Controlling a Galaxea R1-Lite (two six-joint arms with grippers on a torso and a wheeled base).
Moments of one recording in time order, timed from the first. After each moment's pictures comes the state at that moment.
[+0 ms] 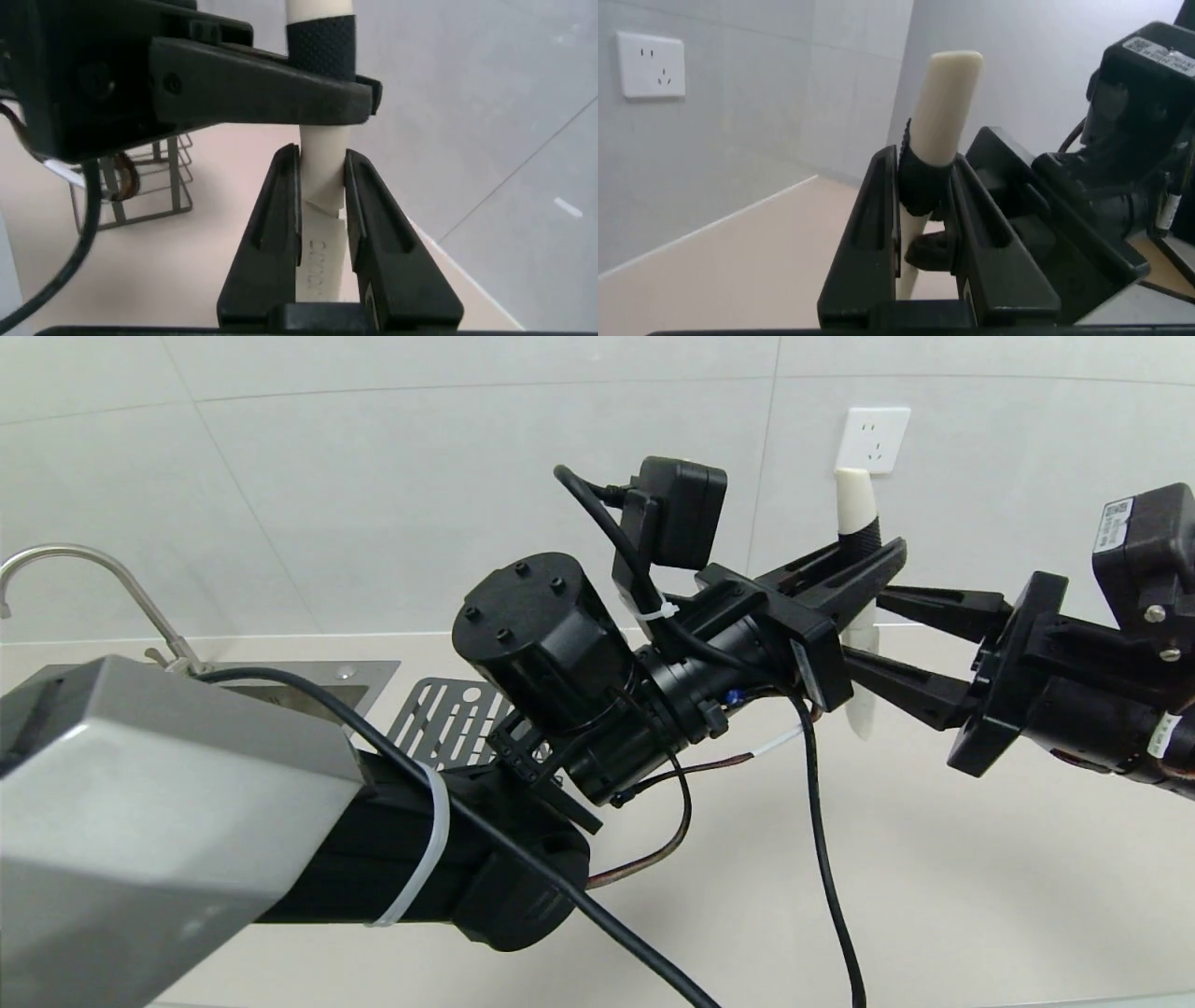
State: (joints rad) left arm -0.87 2.07 -1.23 -1.36 -0.30 -0.23; right arm 0.50 1.41 -0.70 -0.86 0.40 -0.44
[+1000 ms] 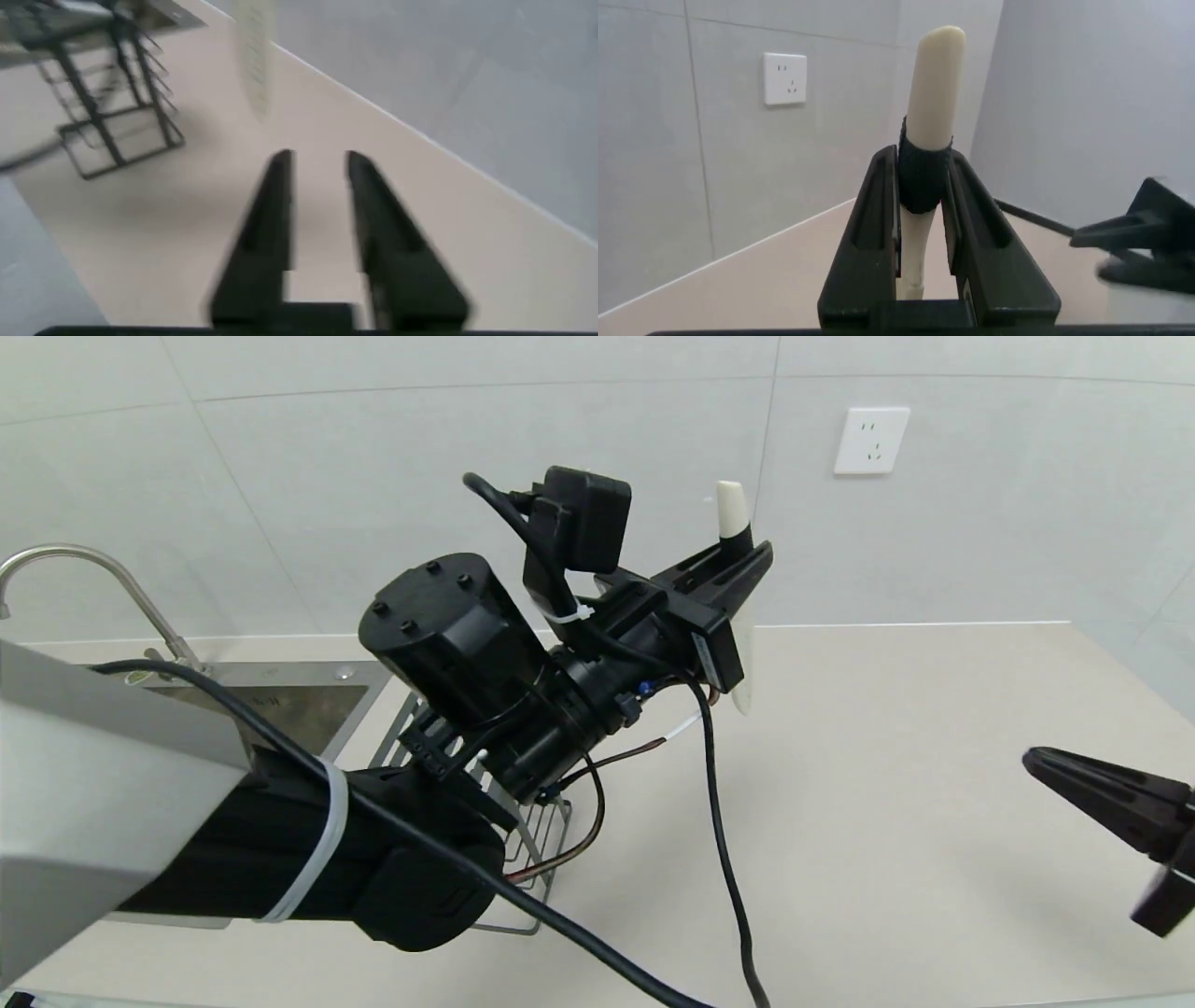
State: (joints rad) left arm -0.78 1.97 -1.06 -1.35 -0.16 -0.09; right arm 0.22 1.09 -0.23 -0.89 0.34 -0.30
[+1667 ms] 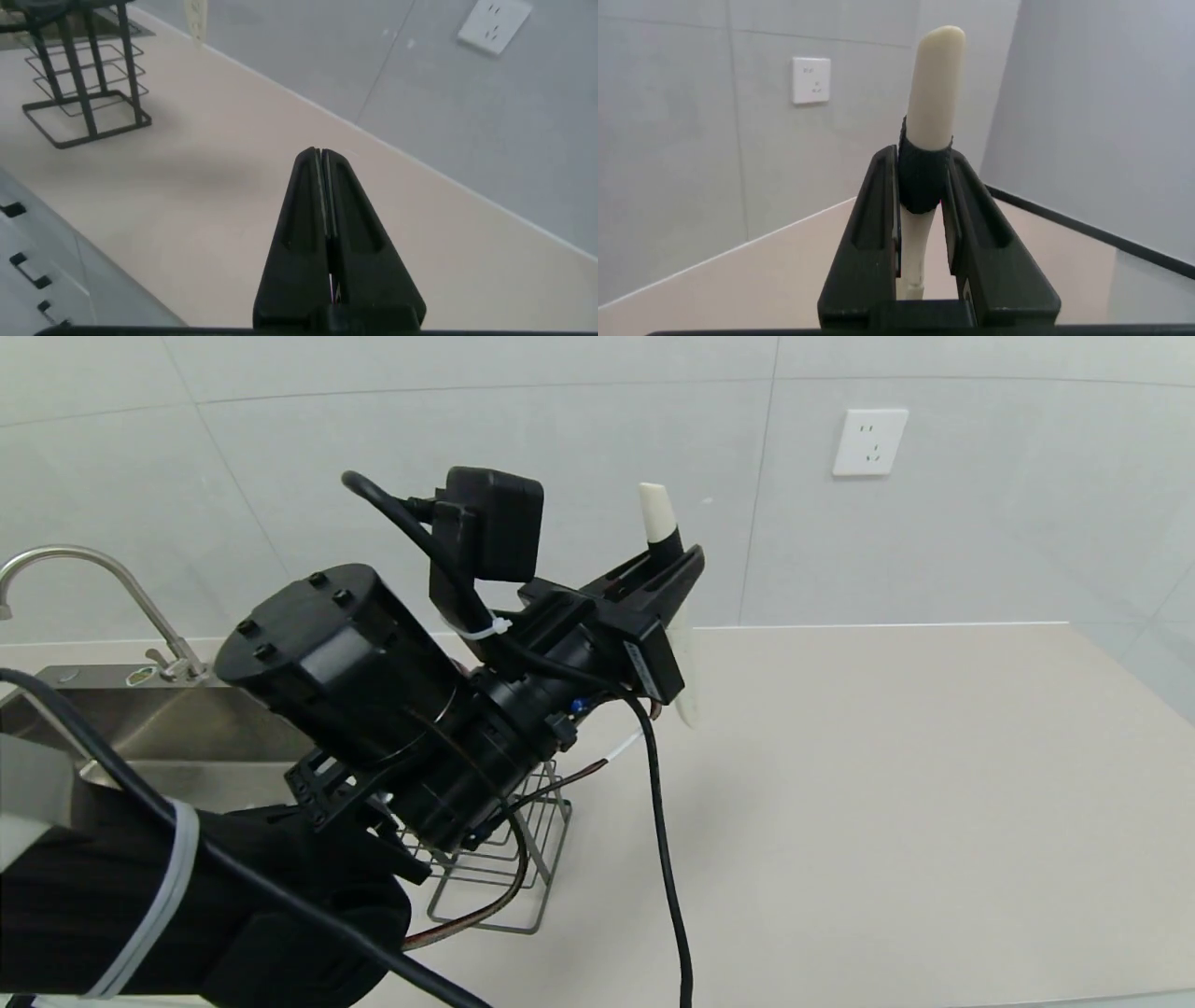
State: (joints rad) left arm -0.78 1.83 -0.88 -1.37 -0.02 -0.08; right arm 0.11 0.42 -0.01 -0.70 0.41 -0.33
